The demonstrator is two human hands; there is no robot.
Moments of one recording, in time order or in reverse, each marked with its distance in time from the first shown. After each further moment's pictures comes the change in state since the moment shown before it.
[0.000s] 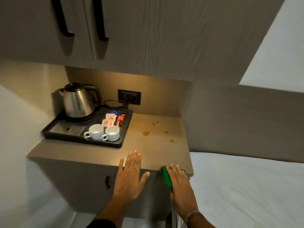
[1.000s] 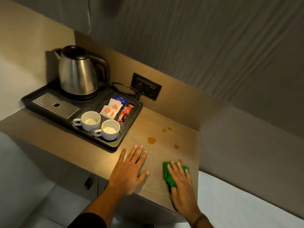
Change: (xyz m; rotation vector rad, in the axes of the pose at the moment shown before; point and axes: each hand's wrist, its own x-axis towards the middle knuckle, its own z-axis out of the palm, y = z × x) left_hand 0.125 -0.030 0.070 -0.100 -0.052 -0.009; right_hand 0.163 0.074 0.009 0.055 -0.250 -0.190
